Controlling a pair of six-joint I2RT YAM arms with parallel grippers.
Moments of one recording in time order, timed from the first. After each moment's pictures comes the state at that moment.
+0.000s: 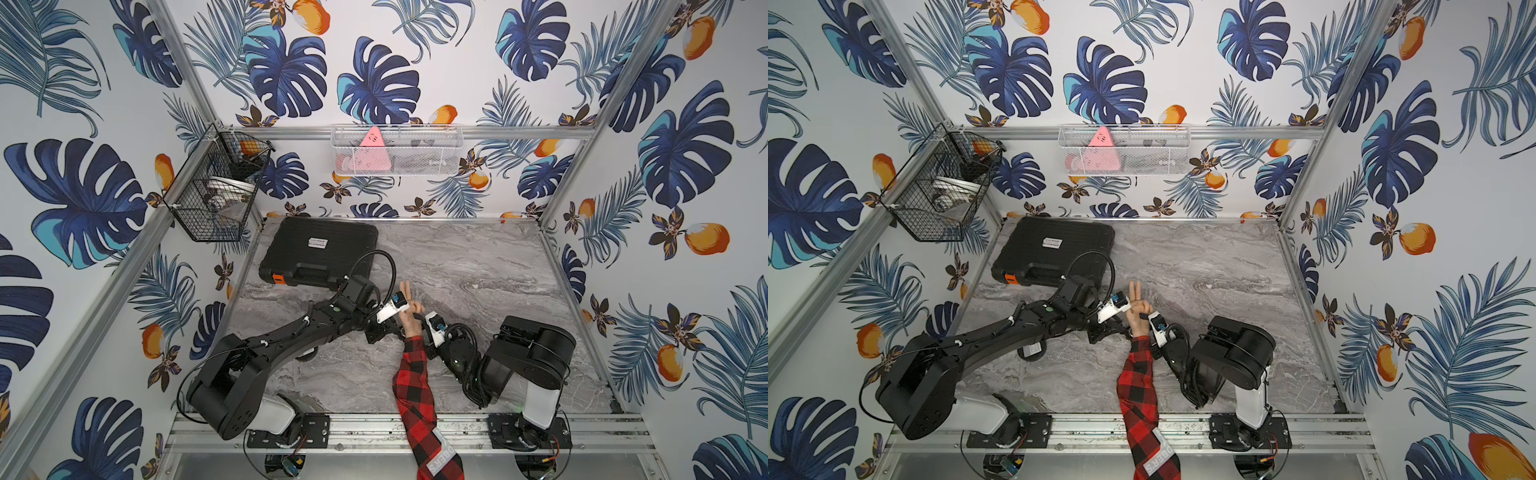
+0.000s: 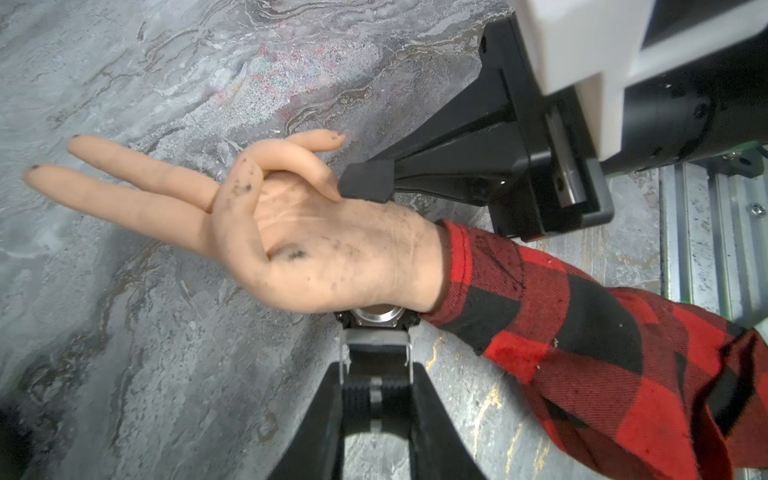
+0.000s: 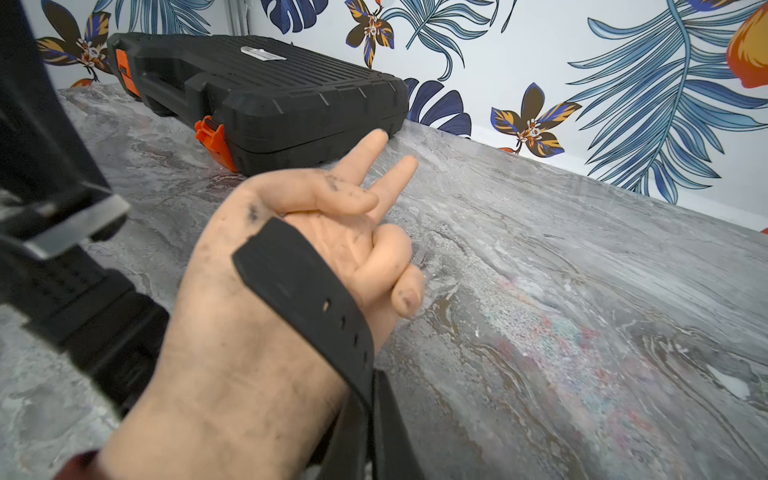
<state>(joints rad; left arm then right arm) -0.53 1.43 0.81 -0.27 0.47 0.42 0.93 1.88 0.23 1.44 0.45 -0.05</state>
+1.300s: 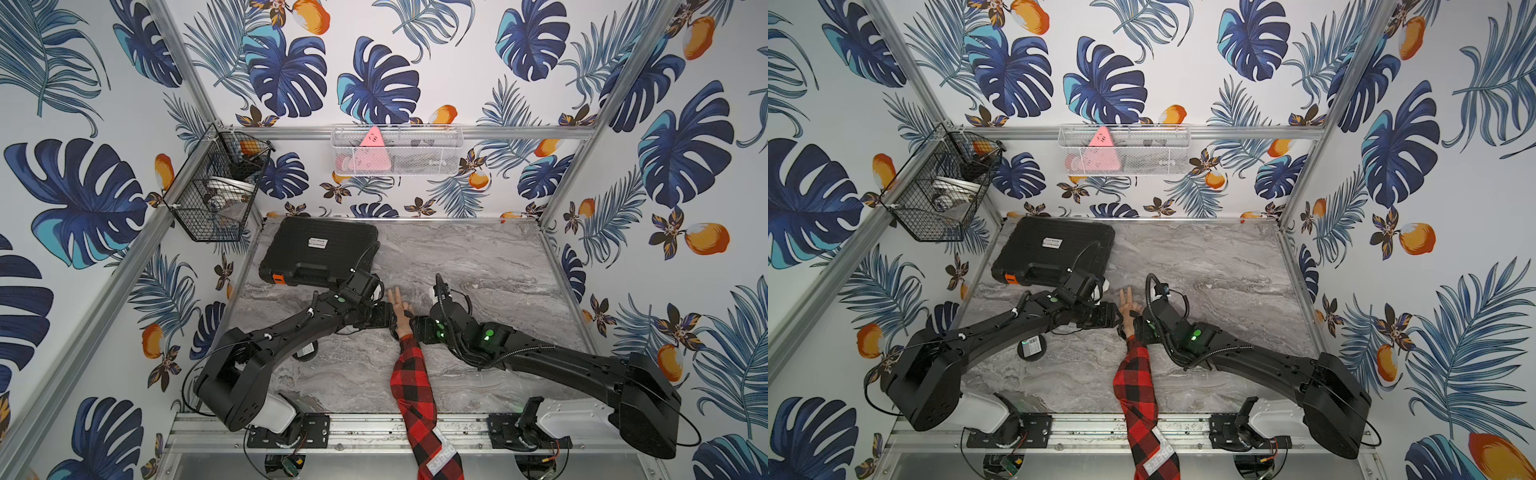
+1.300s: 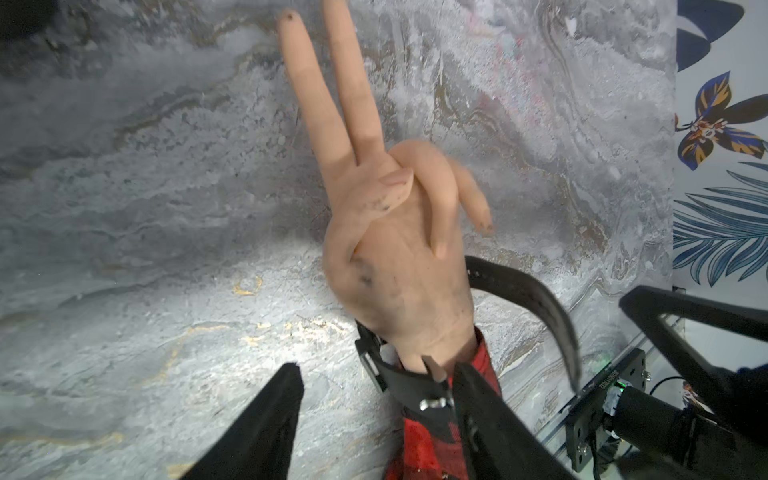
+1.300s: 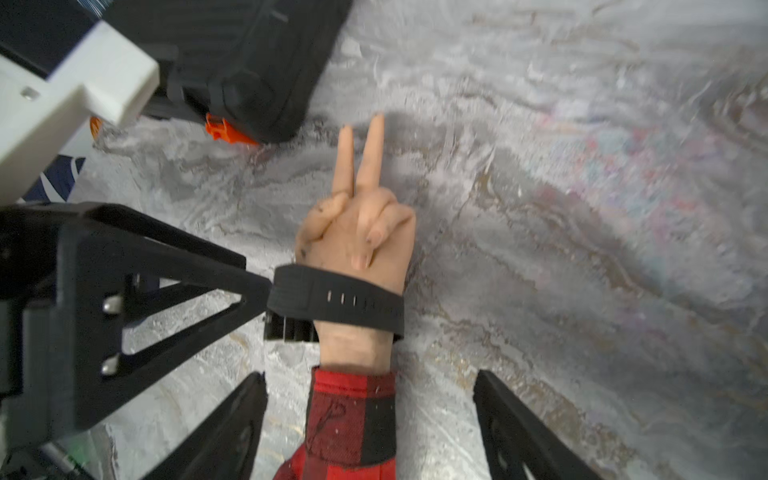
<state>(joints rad) -0.55 1.48 0.91 -0.43 0.27 -0.62 0.96 1.30 0.79 -0.29 0.25 0.73</state>
